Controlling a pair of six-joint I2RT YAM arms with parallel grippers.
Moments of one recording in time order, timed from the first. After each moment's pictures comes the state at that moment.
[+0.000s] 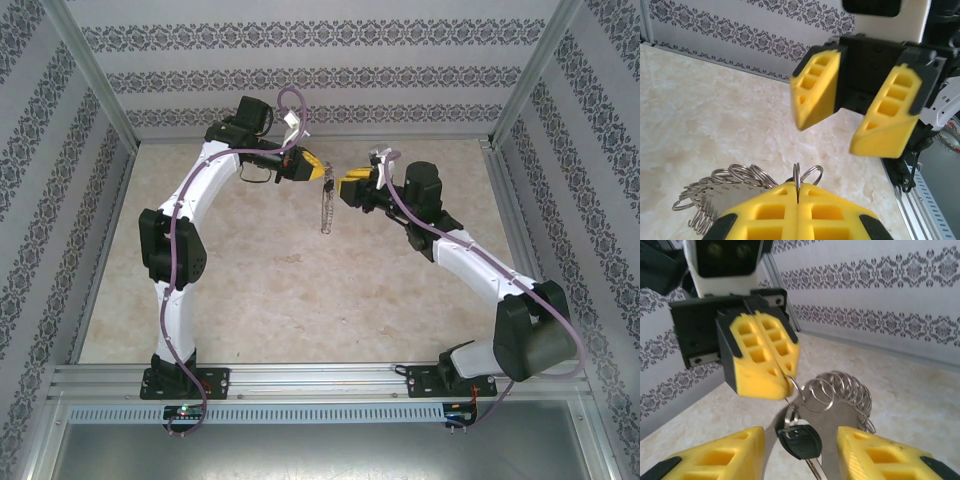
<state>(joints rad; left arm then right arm) -0.28 2.12 2.11 -0.94 1.23 0.61 0.35 1.39 0.93 0.32 -0.57 0.26</state>
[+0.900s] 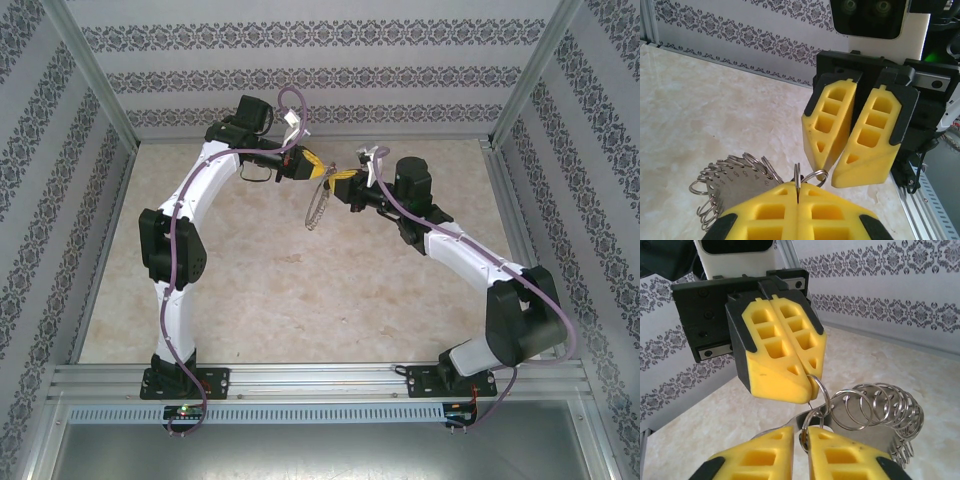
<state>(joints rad) -0.28 2.12 2.11 -0.92 1.22 0.60 0.38 1.48 0.99 0.33 -0.64 0.27</state>
